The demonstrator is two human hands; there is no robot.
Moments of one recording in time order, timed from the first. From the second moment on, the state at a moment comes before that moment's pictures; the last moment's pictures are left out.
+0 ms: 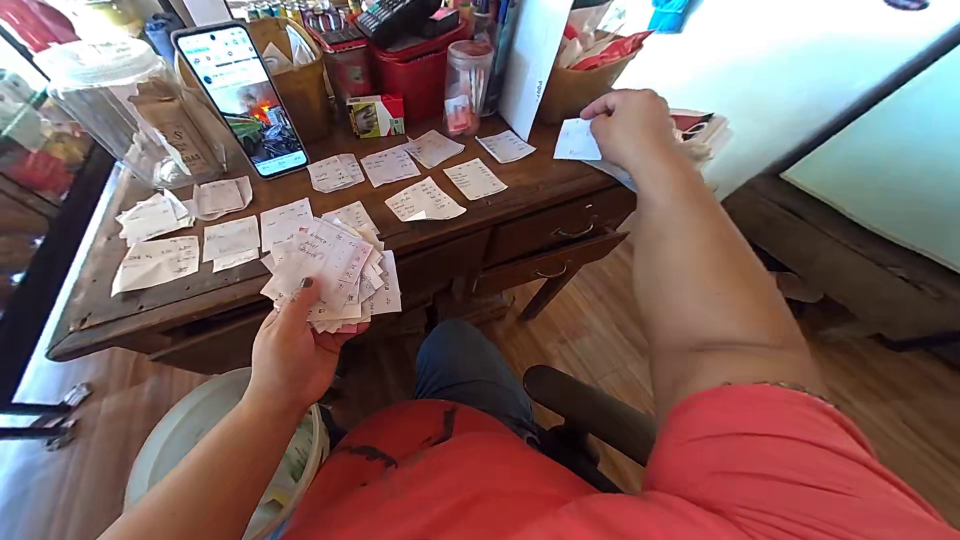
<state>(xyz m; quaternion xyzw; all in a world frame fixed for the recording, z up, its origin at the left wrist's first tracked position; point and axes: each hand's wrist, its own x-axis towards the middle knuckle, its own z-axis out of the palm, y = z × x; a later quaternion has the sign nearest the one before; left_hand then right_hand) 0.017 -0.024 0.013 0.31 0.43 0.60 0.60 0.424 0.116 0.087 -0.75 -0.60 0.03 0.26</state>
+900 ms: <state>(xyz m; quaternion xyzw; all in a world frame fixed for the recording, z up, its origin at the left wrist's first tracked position) 0.011 -0.034 0.017 0.31 0.43 0.57 0.63 0.195 0.011 0.019 -0.36 -0.78 0.17 0.48</state>
